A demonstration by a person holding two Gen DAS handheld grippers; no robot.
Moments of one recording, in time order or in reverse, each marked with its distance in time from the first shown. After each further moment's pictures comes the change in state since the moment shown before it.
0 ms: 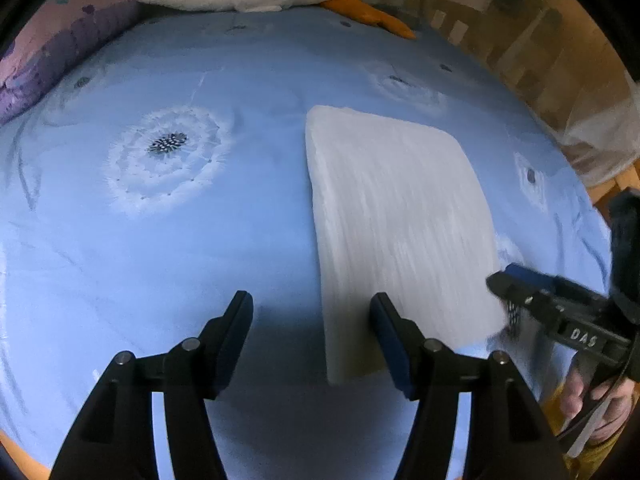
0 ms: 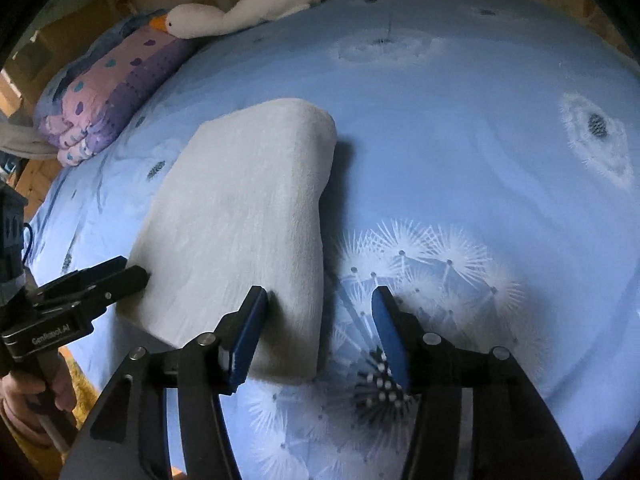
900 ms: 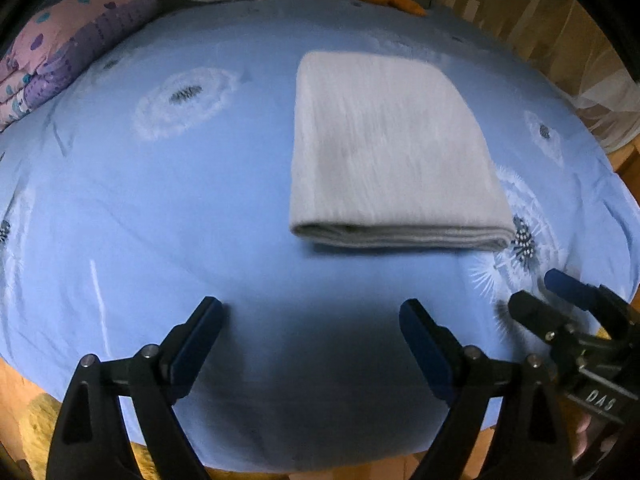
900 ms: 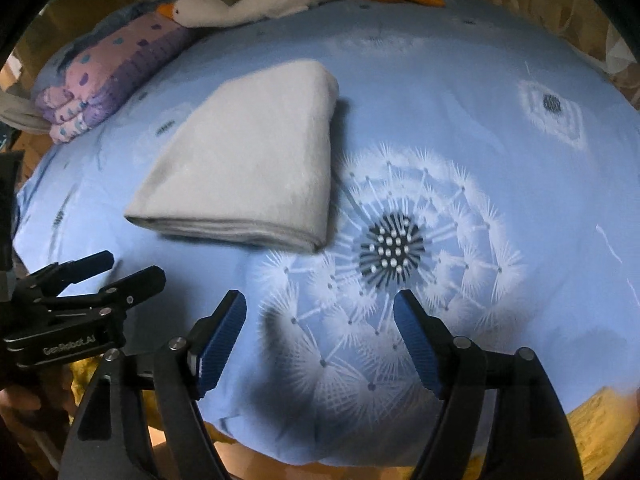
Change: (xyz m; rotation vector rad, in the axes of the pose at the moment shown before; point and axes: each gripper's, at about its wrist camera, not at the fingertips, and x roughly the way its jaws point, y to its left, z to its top) left arm -0.001 -0.037 -0.063 -0.008 0.043 0.129; right arm -0.027 0.018 -0.073 -0.031 -0.004 -0.108
